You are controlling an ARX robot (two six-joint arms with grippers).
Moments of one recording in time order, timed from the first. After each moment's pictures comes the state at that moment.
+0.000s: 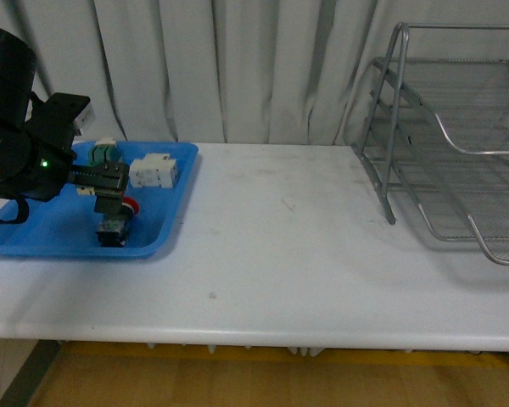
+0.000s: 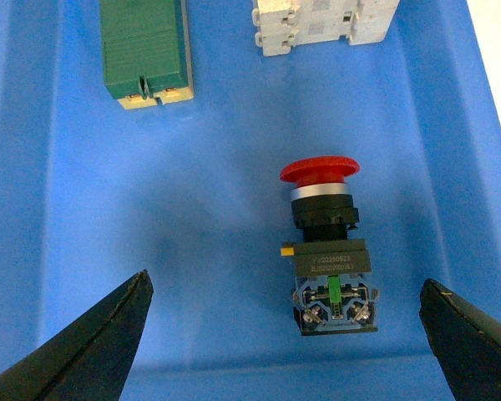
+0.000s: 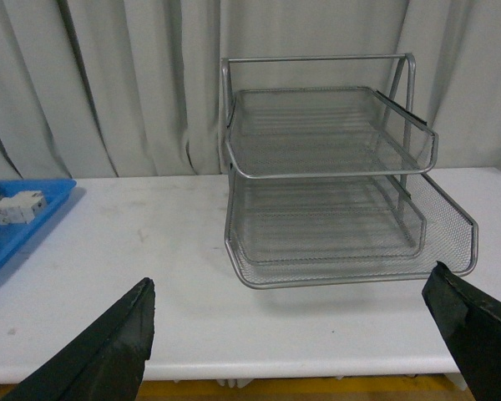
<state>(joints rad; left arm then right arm) -0.04 2.15 1.31 0.04 -0.03 0.11 0.00 0.00 0.01 0.00 0.00 0.00</state>
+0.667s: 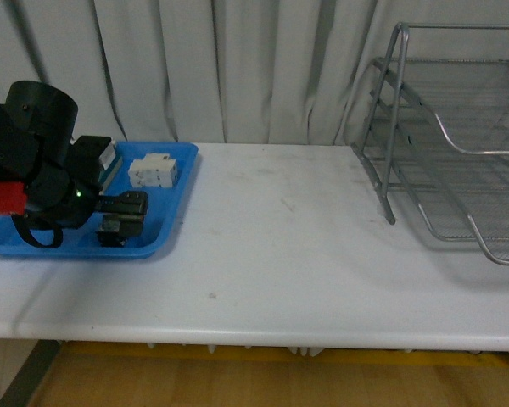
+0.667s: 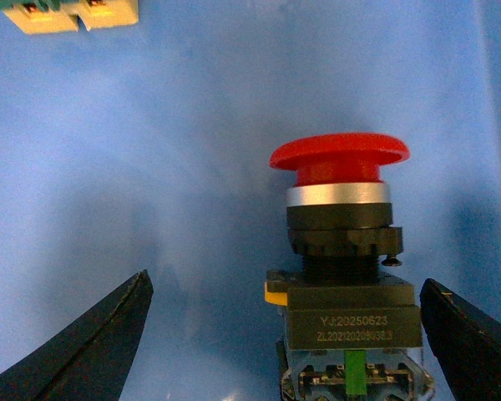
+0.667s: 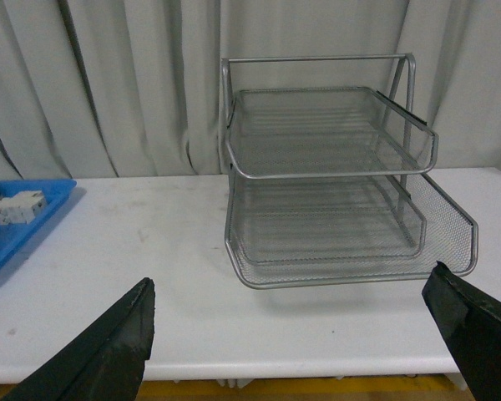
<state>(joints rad) -0.04 2.36 1.48 -0.01 -0.02 0.03 0.00 0.00 0.01 0.00 0.00 0.00</state>
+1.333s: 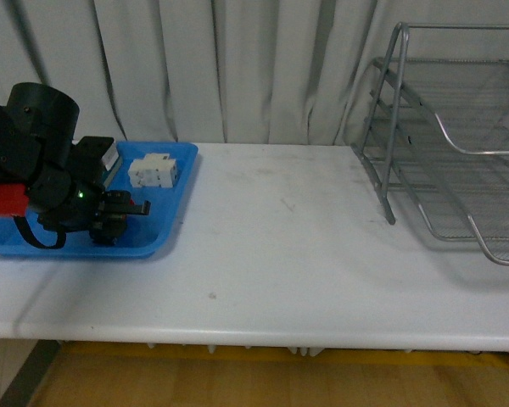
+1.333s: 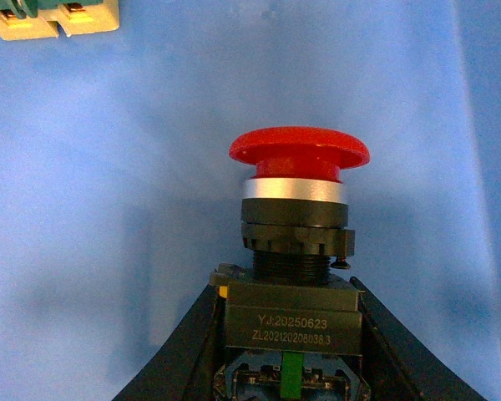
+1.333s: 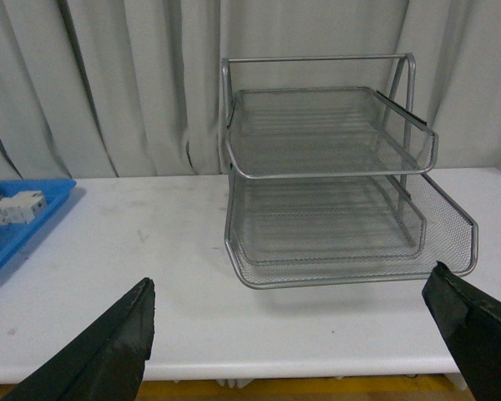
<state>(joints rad) -0.04 2.36 1.47 0.00 0.01 0.03 0.00 0.00 0.01 0.00 0.00 0.00</state>
